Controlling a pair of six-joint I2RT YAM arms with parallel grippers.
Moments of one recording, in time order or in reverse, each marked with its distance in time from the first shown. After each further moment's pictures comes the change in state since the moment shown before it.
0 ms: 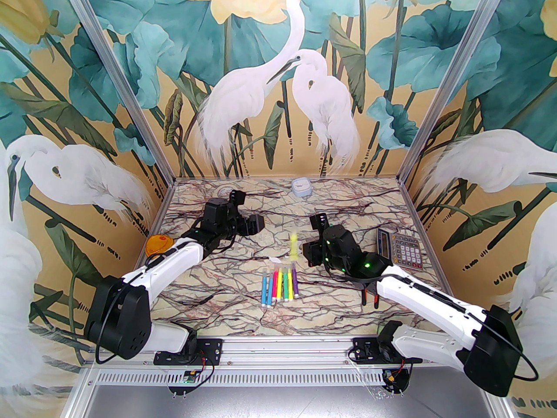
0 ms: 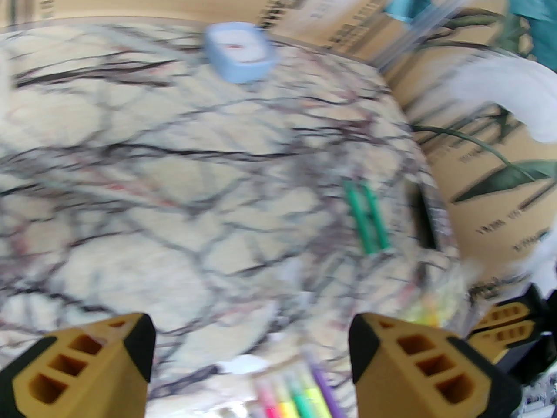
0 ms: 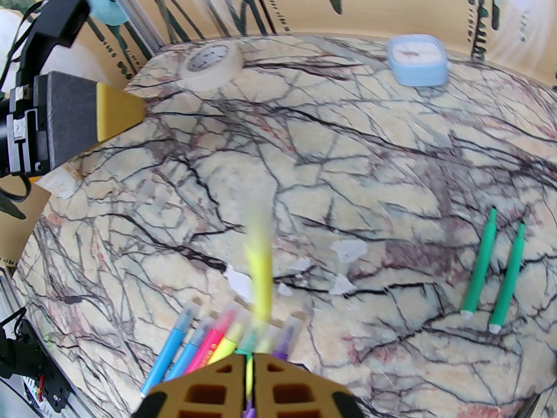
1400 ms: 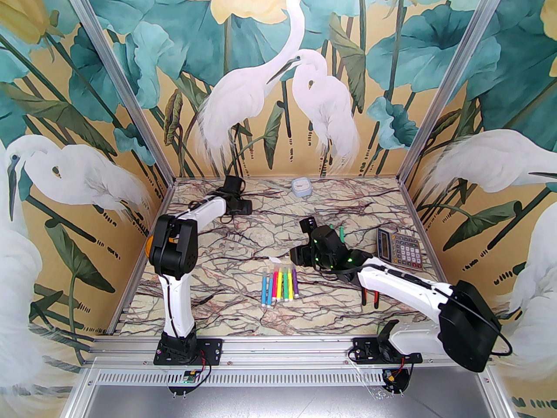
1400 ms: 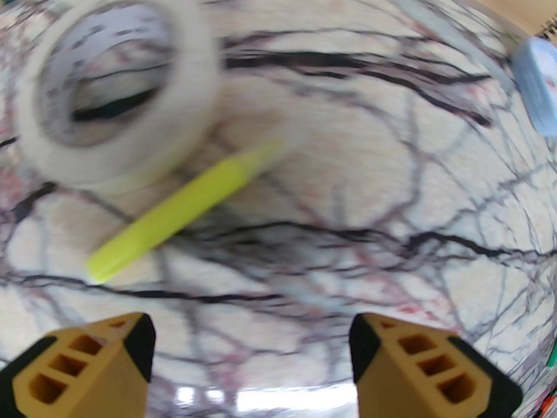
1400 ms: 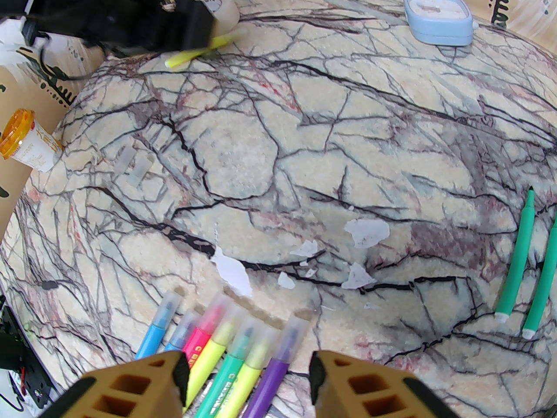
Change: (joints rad) left arm 0.164 0.662 0.698 -0.487 -0.559 0.187; right arm 0.000 0.193 -0.014 0.095 -0.031 0.001
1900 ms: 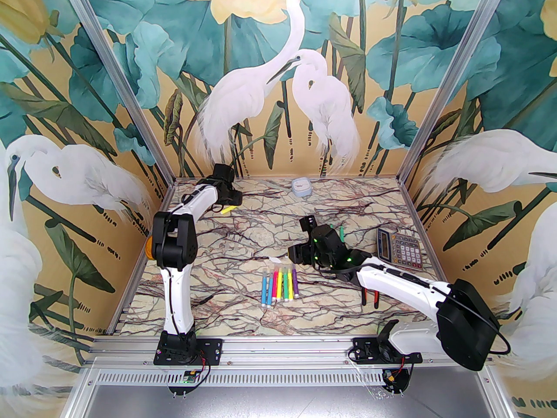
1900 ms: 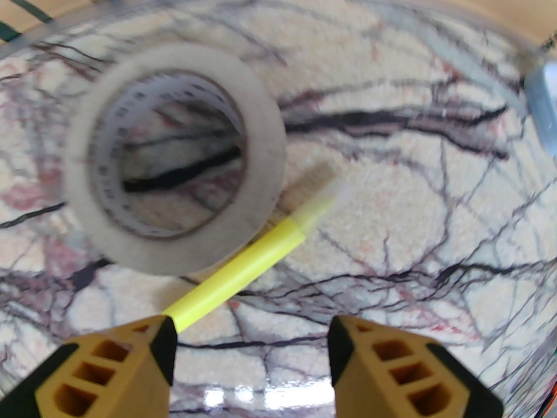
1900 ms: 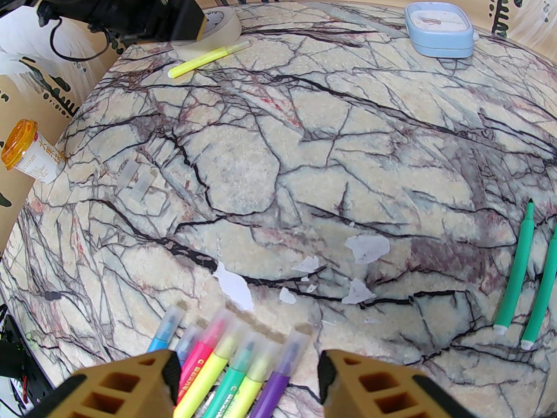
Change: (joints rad) left arm 0.056 0.148 0.244 -0.160 0.104 0.193; right arm -0.005 -0.004 -0.018 0.045 0.011 0.000
